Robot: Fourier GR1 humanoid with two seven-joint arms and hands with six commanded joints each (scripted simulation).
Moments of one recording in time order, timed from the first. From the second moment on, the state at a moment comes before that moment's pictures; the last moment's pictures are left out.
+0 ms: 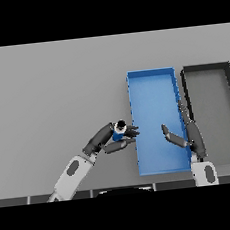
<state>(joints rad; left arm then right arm) -0.23 0.09 -0.55 -1.60 0.03 -0.15 -0.06 0.16 -0.17 0.06 -1.75 0.18 0.04 -0.09</state>
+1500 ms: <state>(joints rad) -0.22 0.03 -0.49 -1.59 -0.02 -0.26 -0.03 -0.49 -0.29 0.32 -1.89 -0.40 0.52 0.39</state>
